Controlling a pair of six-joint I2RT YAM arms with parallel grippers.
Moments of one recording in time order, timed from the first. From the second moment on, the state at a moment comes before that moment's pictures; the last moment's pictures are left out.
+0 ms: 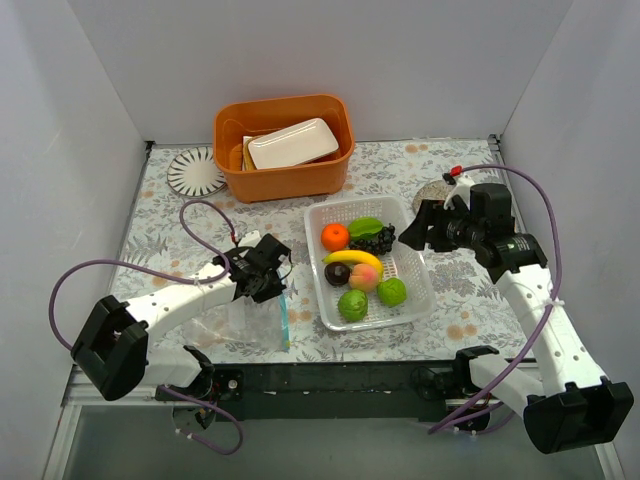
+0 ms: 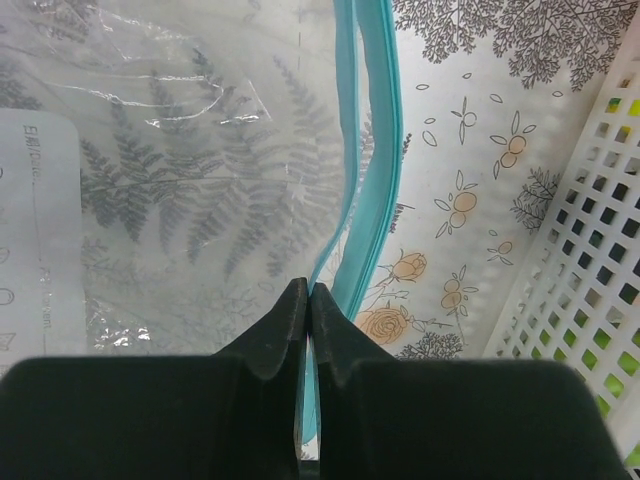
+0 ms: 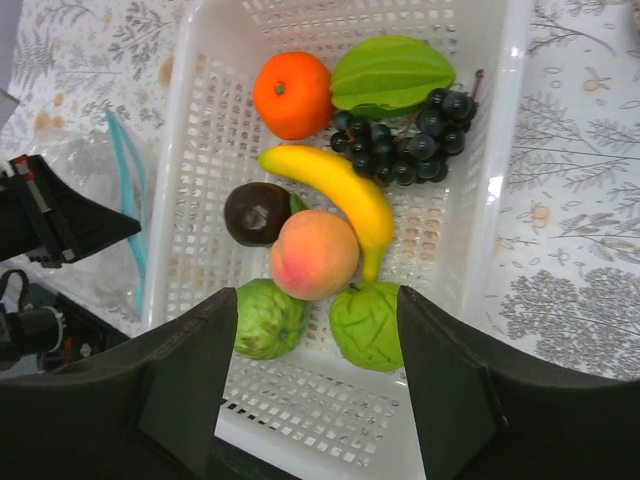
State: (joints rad) left arm -0.74 1.29 0.78 -0.65 -0.27 -1.07; right arm 0.21 0.99 0.99 -0.64 -0.41 0.28
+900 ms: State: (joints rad) left arm -0.74 1.02 0.87 -0.68 -0.27 -0.96; right arm 0.72 1.35 1.03 -0.28 -0.54 0.49
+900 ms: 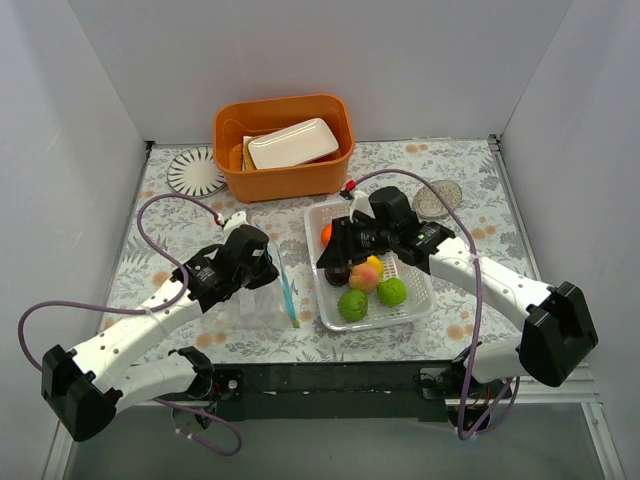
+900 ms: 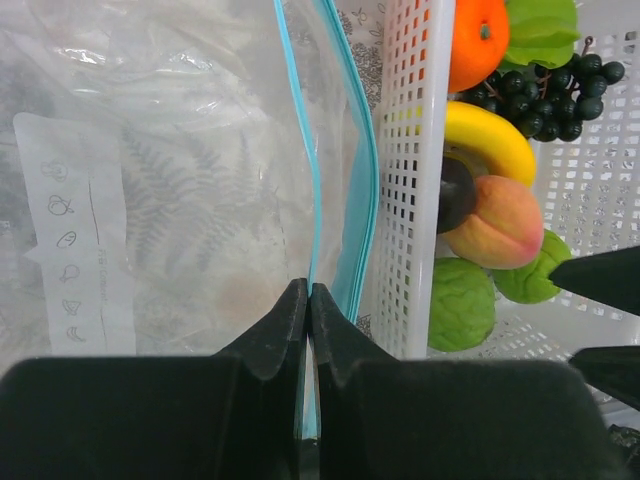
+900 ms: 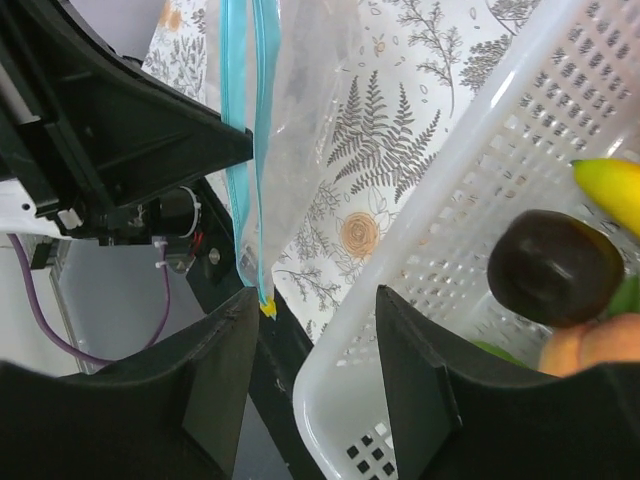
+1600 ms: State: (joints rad) left arm -0.74 1.01 0.87 -0.63 -0.22 -0.91; right arm 0.91 1.59 1.17 -0.19 -0.51 0.52
